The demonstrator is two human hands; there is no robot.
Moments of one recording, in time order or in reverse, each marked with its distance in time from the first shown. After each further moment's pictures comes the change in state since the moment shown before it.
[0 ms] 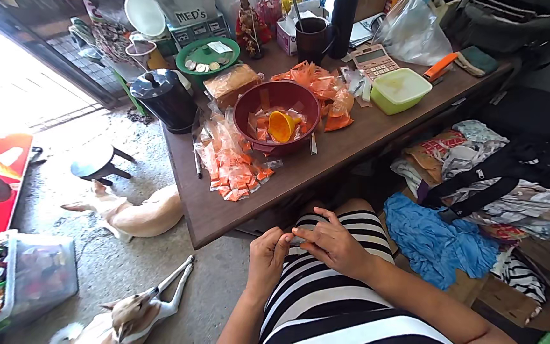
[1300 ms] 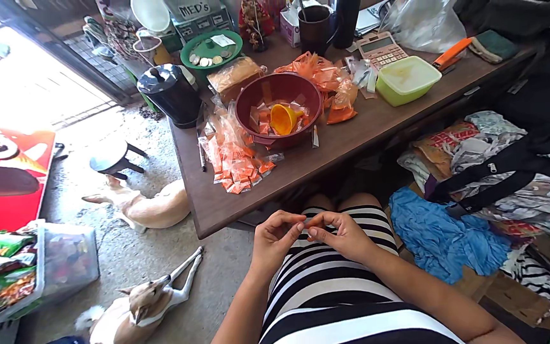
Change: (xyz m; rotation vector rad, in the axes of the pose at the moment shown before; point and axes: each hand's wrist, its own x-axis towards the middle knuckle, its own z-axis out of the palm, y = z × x) left_hand 0.012 0.012 0.007 -0.498 -0.020 -0.210; right_hand 0.001 -0.003 -0.018 0.813 -0.076 0.661
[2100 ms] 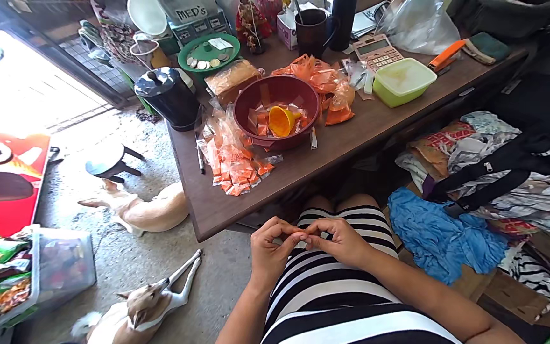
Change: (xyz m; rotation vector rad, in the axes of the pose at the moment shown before) left_hand -0.009 -0.004 -0.002 0.309 0.066 0.189; right_hand -0.001 0.007 0.003 -0.187 -0.082 -0.117
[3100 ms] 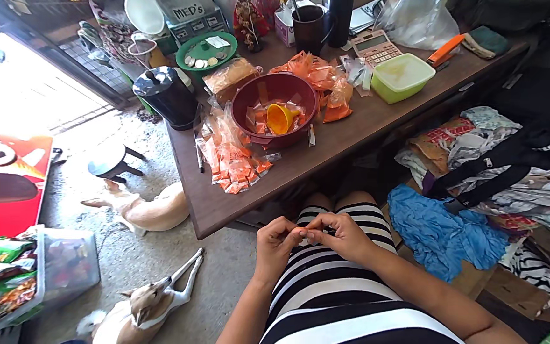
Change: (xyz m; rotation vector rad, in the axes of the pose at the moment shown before) left_hand -0.005 -0.007 0.009 -0.114 -0.052 -0.083; right_hand -0.004 -0.002 -0.004 -0.002 0.069 -0.033
